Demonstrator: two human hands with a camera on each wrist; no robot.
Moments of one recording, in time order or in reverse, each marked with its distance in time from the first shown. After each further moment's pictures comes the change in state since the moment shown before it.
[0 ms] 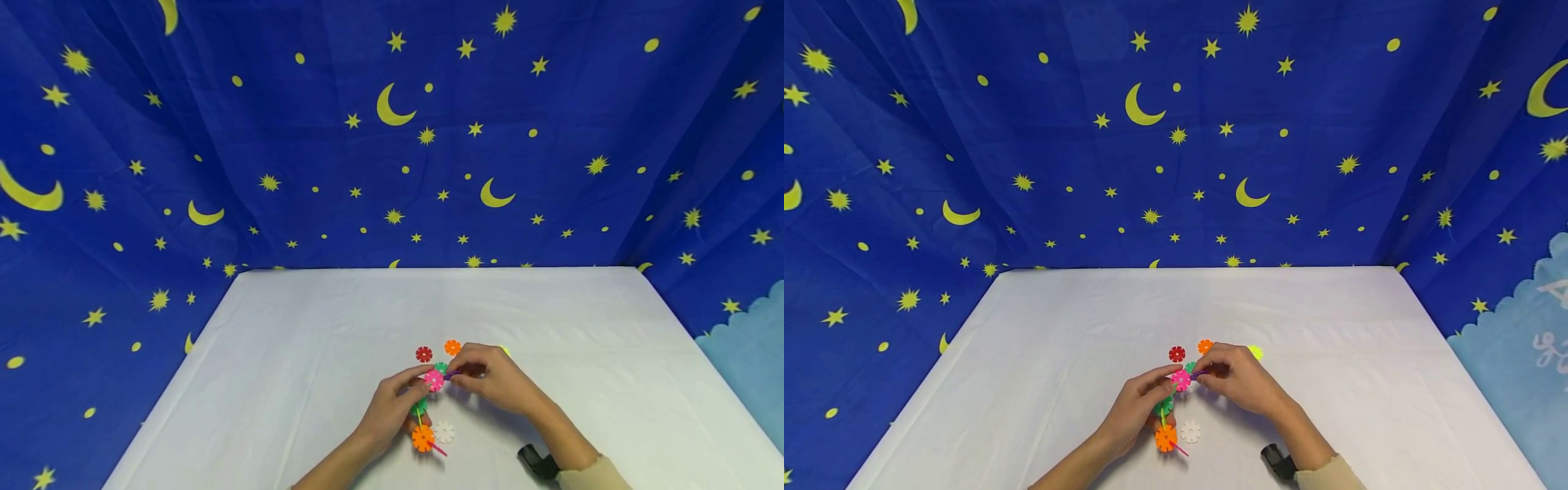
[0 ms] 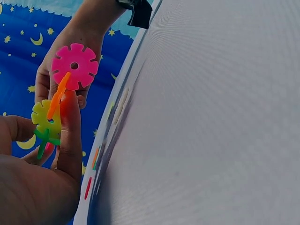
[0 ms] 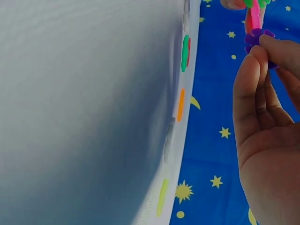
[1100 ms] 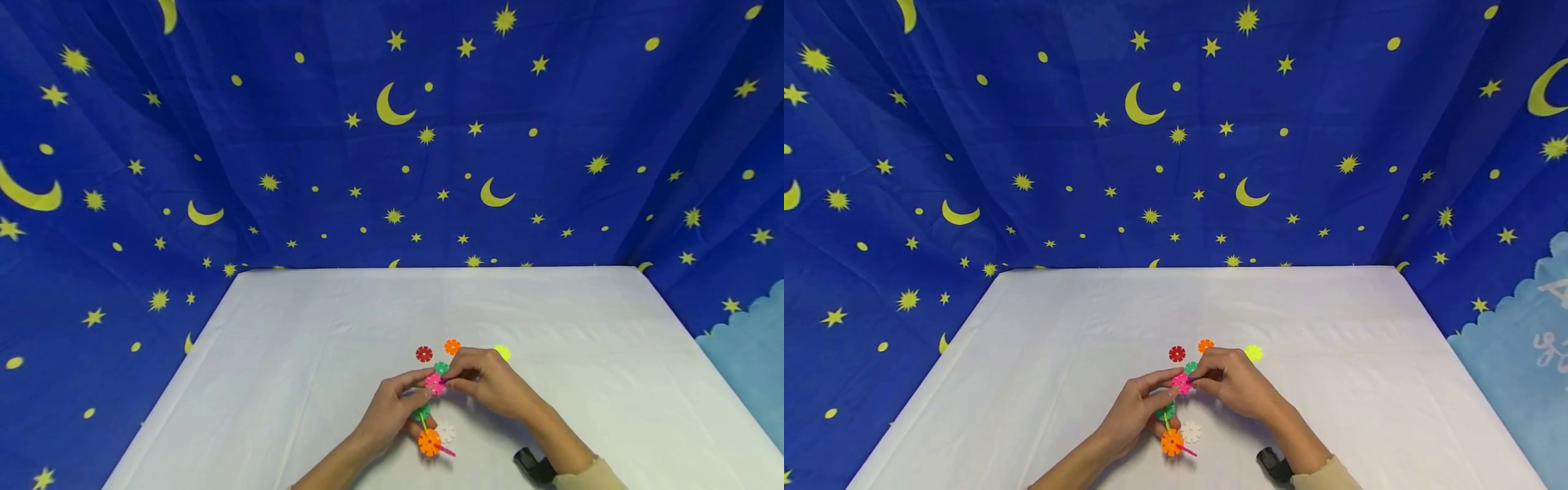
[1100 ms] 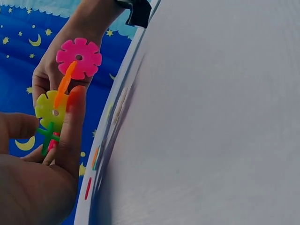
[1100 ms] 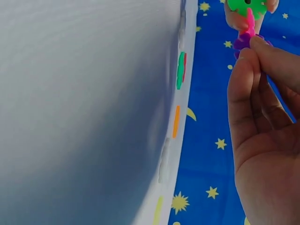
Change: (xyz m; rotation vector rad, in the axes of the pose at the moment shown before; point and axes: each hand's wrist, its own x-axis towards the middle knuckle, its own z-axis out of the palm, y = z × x) left_hand -0.003 0.002 -0.001 -0.065 -0.107 -0.017; right_hand 0.001 -0.006 0.008 0.019 -0.014 -0.040
